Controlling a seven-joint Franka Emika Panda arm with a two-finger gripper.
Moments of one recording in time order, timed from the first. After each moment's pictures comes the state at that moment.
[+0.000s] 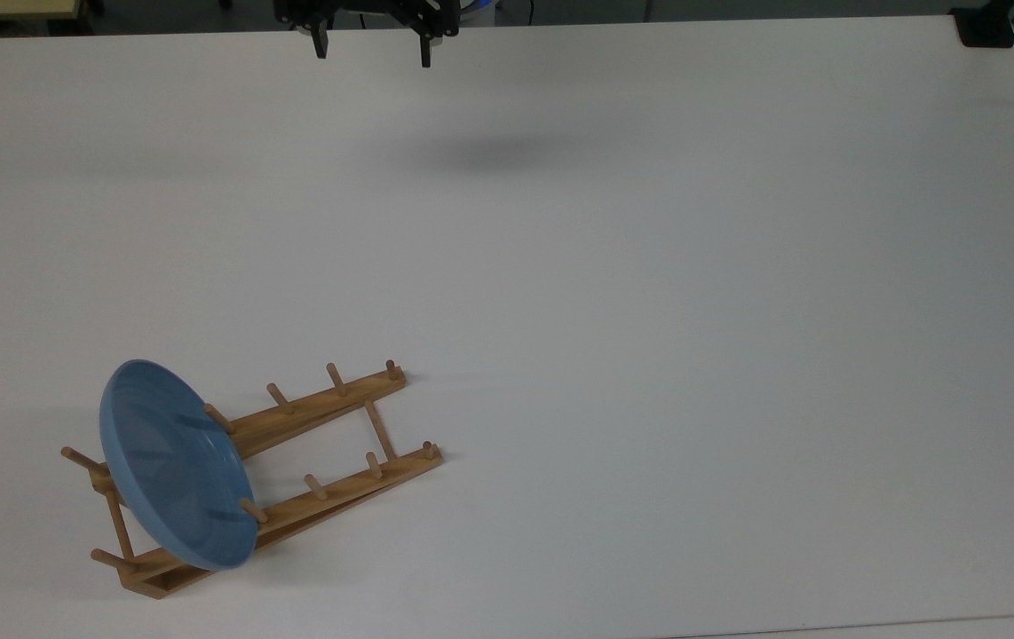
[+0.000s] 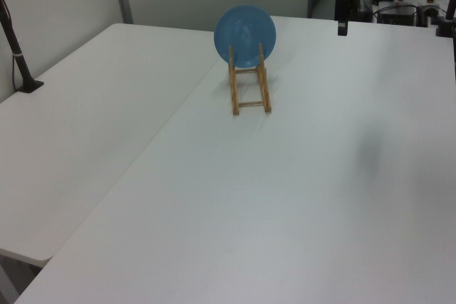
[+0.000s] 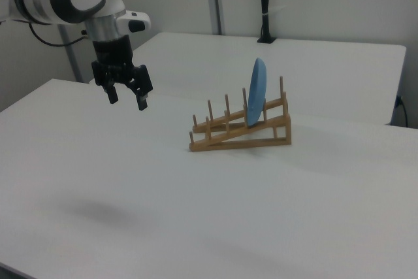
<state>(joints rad) -0.06 -0.03 0.07 -1.73 -0.04 1.66 0.05</state>
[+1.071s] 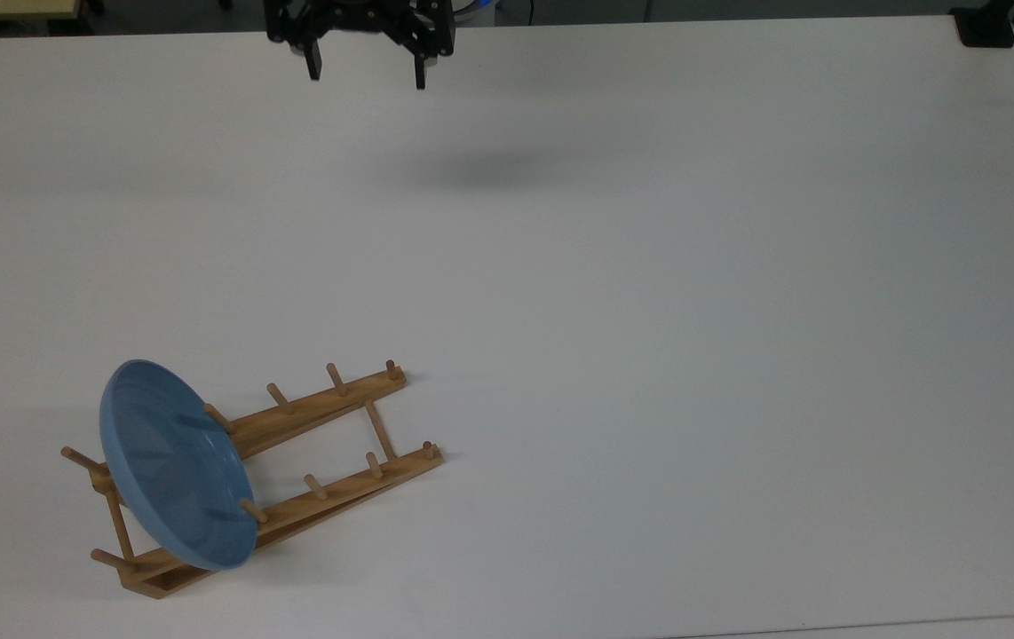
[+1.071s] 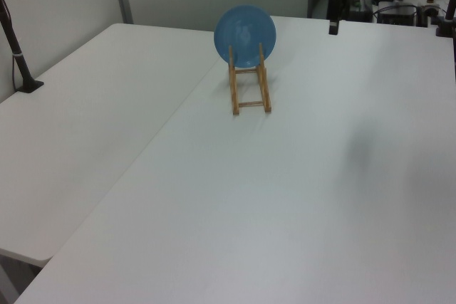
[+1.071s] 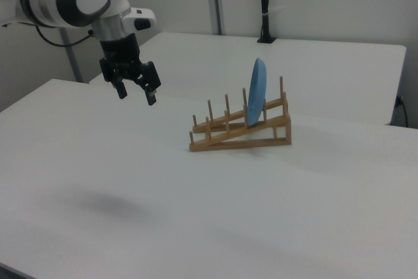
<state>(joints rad) -0.07 -0.01 0.07 -1.72 -0.04 1.76 0.04</state>
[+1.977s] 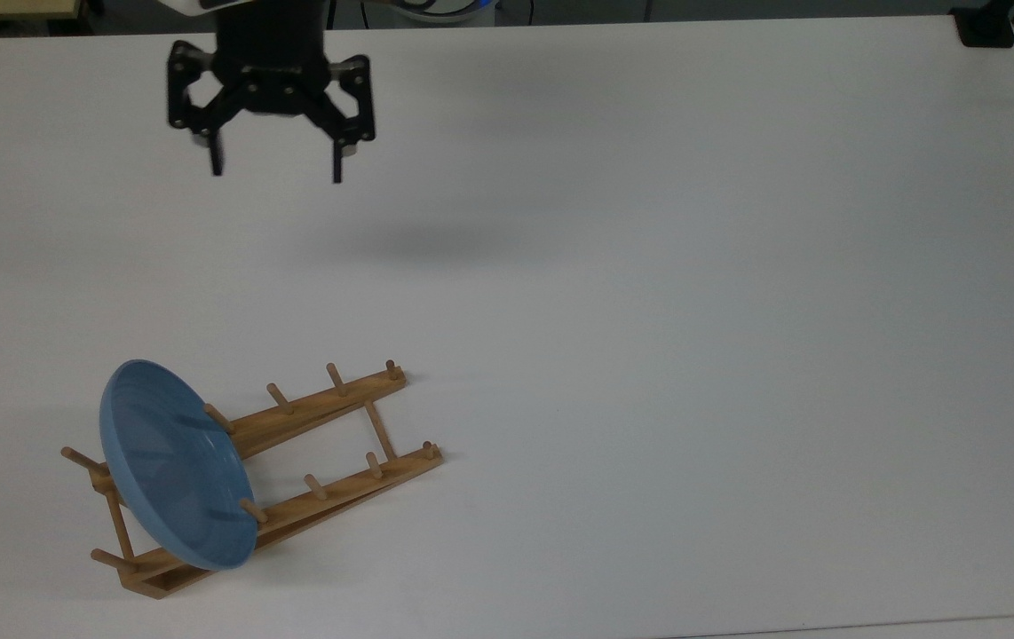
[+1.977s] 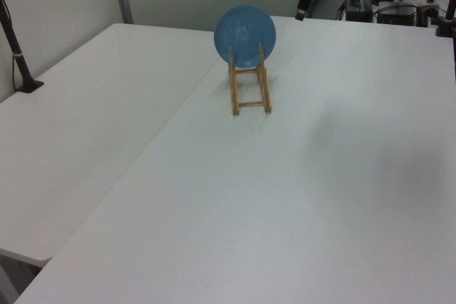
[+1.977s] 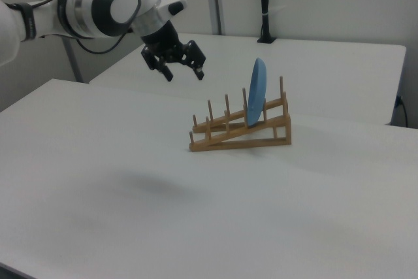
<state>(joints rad) -0.13 0.12 0.06 -1.64 -0.15 2.11 -0.12</state>
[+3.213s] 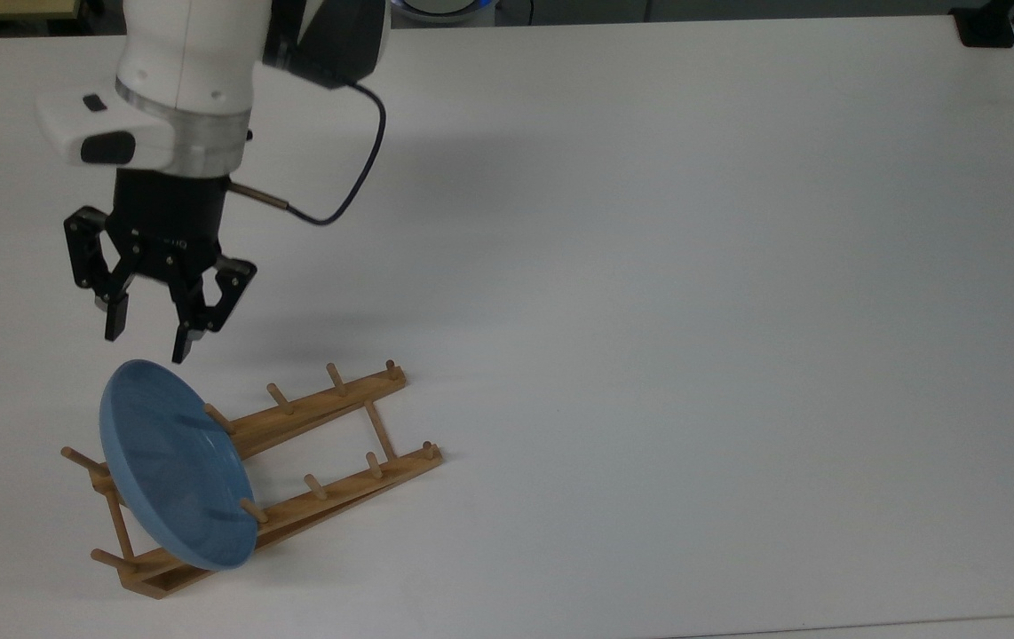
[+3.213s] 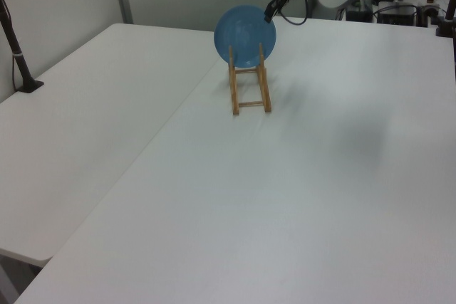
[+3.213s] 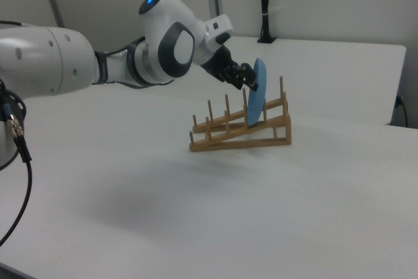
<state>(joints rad) -0.15 0.43 -0.03 -1.51 -0.40 2.54 0.26</state>
